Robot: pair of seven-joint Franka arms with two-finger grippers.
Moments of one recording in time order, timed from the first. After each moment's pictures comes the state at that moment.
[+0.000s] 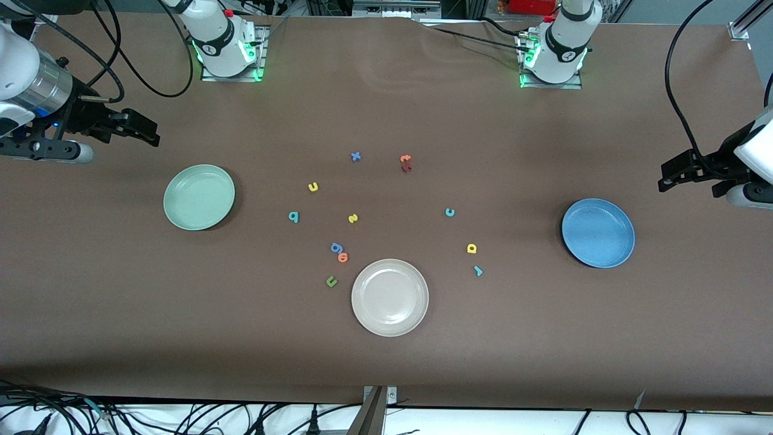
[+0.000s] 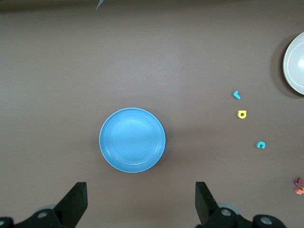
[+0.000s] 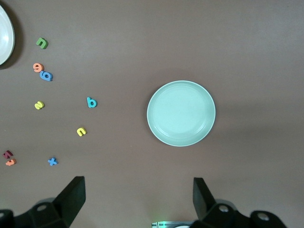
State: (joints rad) left arm 0.08 0.15 -0.07 -1.47 -0.01 1.63 0.09; right arm -0.02 0.00 0.14 -1.65 0.04 1.55 0.19
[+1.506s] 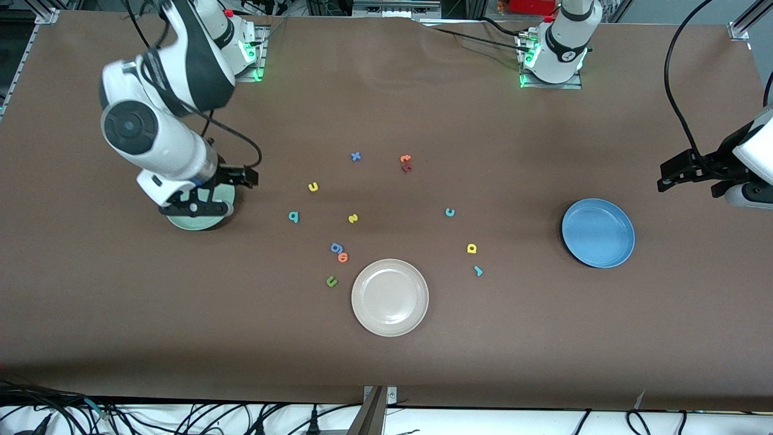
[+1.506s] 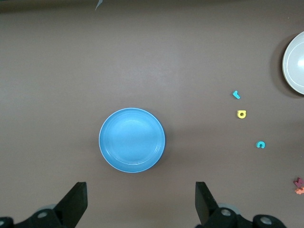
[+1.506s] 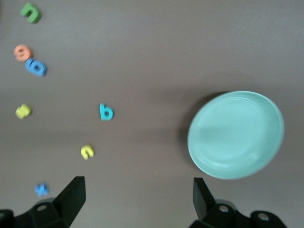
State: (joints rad) left arm 0.08 0.15 -0.07 -1.47 -0.01 1.63 0.09; right arm 0.19 0.27 0.15 -1.81 -0.02 1.92 0.38
